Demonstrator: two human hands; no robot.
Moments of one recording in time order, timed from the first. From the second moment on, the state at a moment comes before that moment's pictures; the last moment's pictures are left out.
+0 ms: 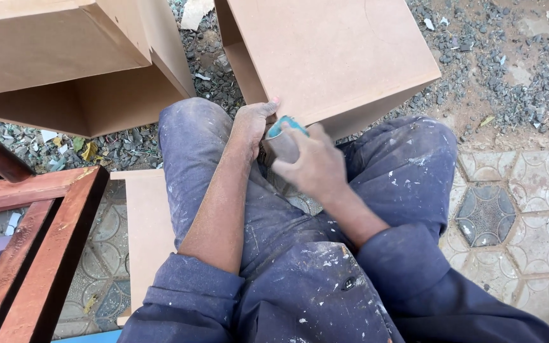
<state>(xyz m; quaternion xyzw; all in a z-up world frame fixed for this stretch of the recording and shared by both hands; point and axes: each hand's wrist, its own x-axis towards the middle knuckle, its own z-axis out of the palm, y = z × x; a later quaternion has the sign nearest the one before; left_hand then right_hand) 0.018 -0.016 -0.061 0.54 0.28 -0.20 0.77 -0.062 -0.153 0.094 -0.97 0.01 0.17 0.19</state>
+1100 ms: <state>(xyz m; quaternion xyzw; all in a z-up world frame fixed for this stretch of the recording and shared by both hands) 0.027 -0.013 -0.086 0.57 0.31 -0.14 0.75 -0.052 -0.131 0.112 -0.97 0.02 0.19 0.16</state>
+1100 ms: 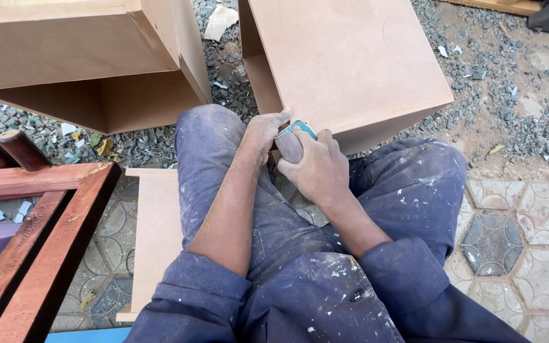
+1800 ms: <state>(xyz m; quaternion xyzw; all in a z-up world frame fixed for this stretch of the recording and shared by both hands) 0.012 -0.005 -0.042 0.53 0.32 -0.19 0.76 -0.055 -0.134 0.120 -0.96 0.02 0.22 0.17</state>
